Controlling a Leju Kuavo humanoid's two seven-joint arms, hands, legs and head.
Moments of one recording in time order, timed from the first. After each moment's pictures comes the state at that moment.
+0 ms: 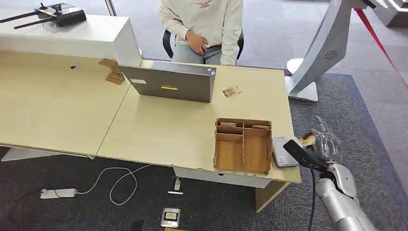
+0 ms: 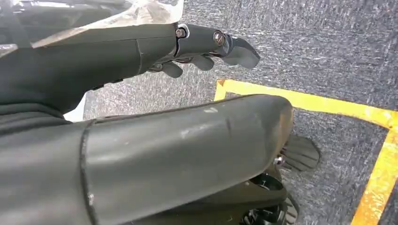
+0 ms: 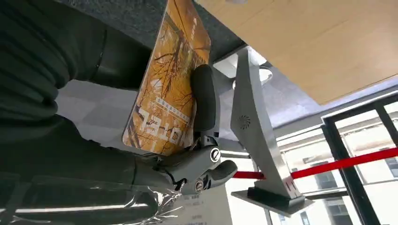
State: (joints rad) left arm -0.30 -0.26 1.53 -0.07 -1.30 0.51 0.12; right arm -0.60 -0.21 0.30 -0.60 0.81 -0.36 -0.29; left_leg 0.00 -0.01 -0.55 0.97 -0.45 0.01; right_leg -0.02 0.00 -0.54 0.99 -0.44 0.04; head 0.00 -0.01
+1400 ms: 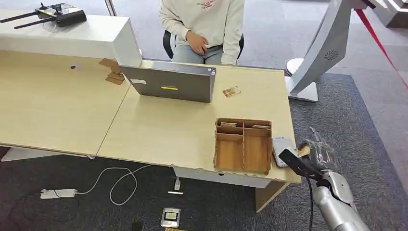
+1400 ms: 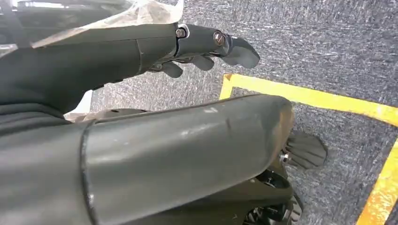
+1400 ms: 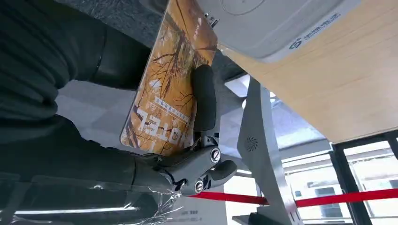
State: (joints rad) left arm -0.30 -0.26 1.53 -0.07 -1.27 0.51 0.14; right arm -0.58 -0.22 0.33 -0.55 0.83 -0.35 -0.27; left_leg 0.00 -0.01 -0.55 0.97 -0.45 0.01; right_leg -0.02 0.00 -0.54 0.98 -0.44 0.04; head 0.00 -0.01
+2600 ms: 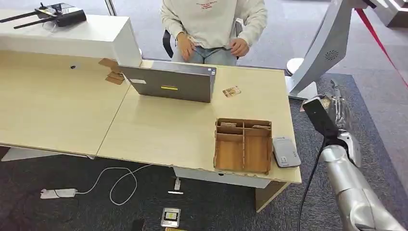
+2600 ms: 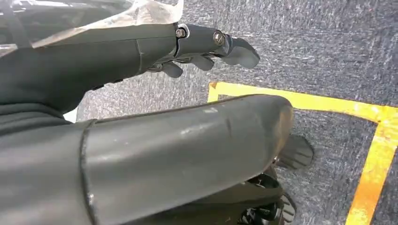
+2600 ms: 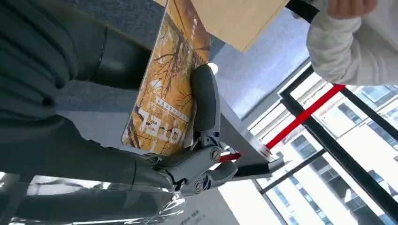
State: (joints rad) left arm -0.29 -0.25 1.53 -0.07 -1.35 0.48 0.09; right arm -0.78 -0.18 0.25 -0.65 0.55 -0.26 -0.35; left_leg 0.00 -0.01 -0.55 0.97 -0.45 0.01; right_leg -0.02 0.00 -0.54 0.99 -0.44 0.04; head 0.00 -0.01
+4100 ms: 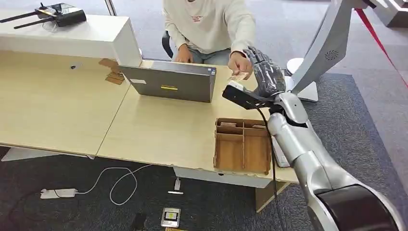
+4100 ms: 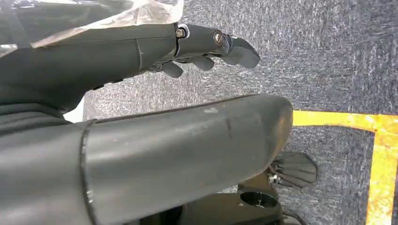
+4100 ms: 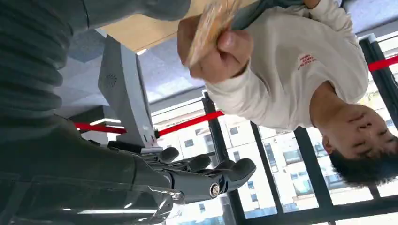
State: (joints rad) left arm -0.32 -0.22 1.53 -0.07 -1.53 0.46 0.17; right arm -1.07 0.11 0.50 -0.47 0.92 -0.26 -0.30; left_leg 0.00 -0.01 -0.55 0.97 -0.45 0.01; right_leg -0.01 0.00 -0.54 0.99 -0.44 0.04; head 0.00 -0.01
